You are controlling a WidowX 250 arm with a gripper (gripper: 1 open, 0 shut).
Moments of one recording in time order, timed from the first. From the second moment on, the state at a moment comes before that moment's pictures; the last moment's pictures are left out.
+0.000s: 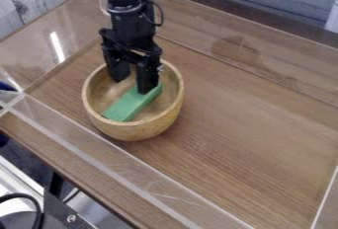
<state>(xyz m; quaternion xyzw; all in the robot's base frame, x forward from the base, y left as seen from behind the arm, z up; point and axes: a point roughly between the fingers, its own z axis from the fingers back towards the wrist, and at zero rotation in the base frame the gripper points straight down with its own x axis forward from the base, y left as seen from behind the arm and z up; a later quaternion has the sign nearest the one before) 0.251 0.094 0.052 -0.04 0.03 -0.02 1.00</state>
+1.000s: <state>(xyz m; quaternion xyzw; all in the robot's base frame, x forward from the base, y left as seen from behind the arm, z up) 0.247 0.092 0.041 -0.04 0.04 -0.01 1.00</state>
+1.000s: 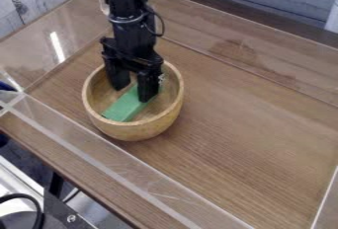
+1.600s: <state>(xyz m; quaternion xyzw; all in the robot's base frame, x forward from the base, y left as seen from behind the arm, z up) 0.246 0.092 0.041 -0.04 0.04 -0.01 1.00</state>
